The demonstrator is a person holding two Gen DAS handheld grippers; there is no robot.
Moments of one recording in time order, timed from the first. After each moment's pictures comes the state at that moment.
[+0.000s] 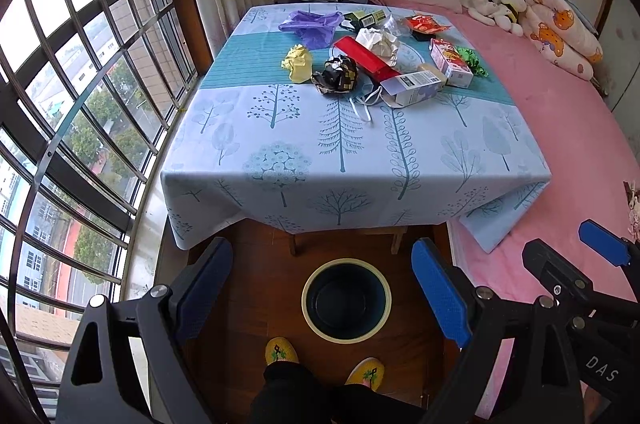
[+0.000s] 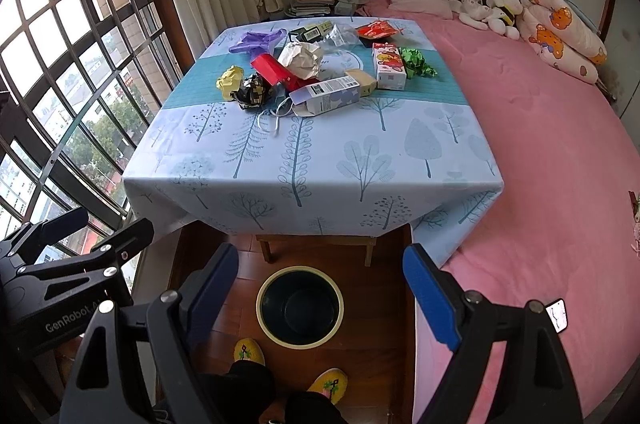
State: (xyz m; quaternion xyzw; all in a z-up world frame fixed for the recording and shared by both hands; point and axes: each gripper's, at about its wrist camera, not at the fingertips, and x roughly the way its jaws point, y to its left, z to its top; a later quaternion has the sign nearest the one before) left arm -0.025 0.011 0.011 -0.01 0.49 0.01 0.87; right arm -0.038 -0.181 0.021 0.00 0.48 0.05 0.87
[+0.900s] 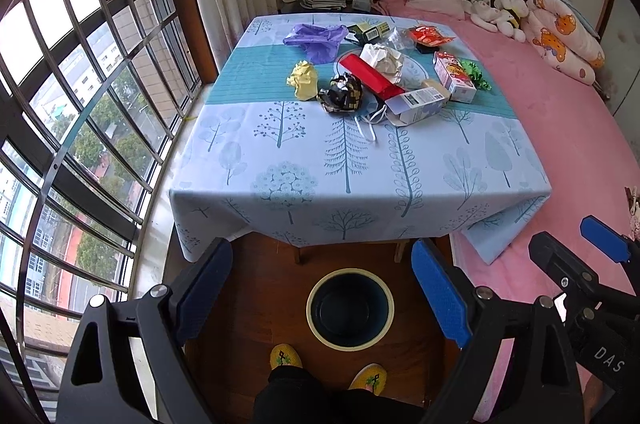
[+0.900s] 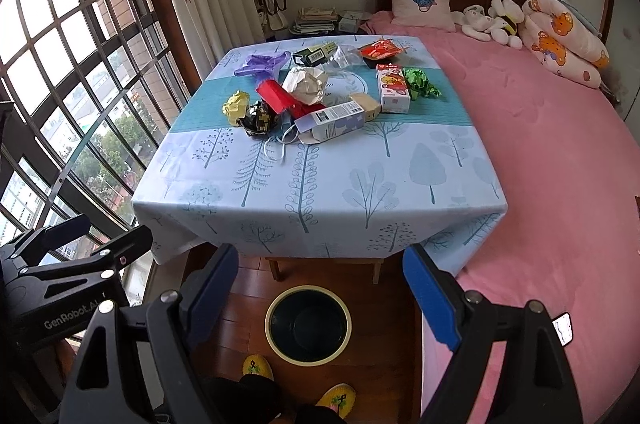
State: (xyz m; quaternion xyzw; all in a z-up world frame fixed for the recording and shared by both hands) left arm -0.012 0.016 0.030 0.00 0.48 0.02 0.88; right arm -0.015 -0.178 0.037 0.02 0.45 0.06 0.89
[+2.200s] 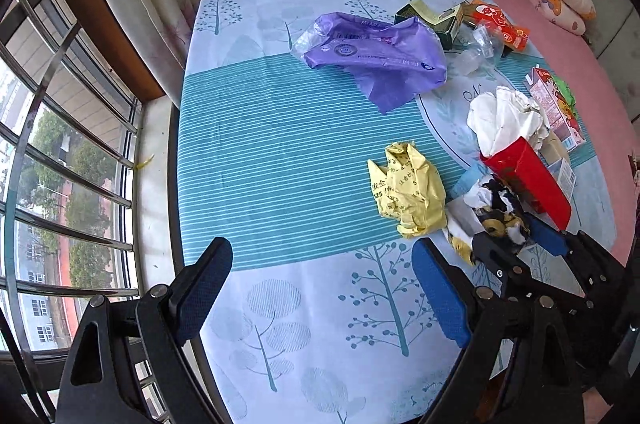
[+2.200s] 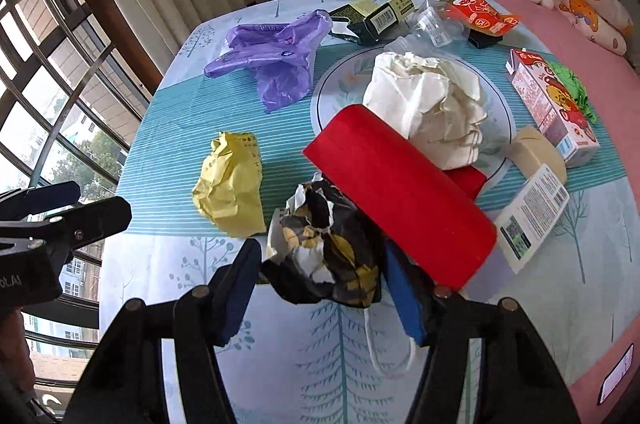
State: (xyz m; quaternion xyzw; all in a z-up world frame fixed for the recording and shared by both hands) left arm 0.340 0.150 -0.068 0.05 0.57 -0.10 0.81; right arm 0.273 -0.033 -0.096 0.06 0.52 0.01 0.85
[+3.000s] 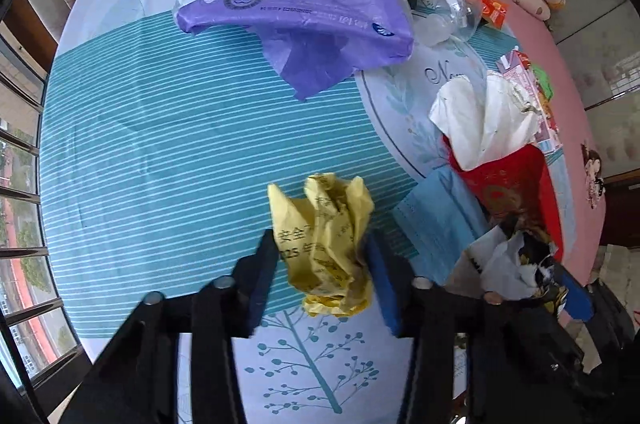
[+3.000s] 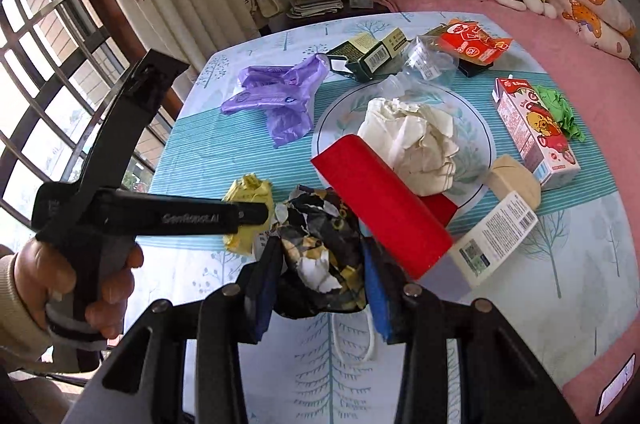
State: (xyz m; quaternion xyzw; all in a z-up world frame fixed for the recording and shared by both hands) left arm 0.399 0.094 -0.135 -0.02 0.64 -0.21 0.74; right arm 0.254 -0.059 -0.052 0.09 0.49 0.06 0.86
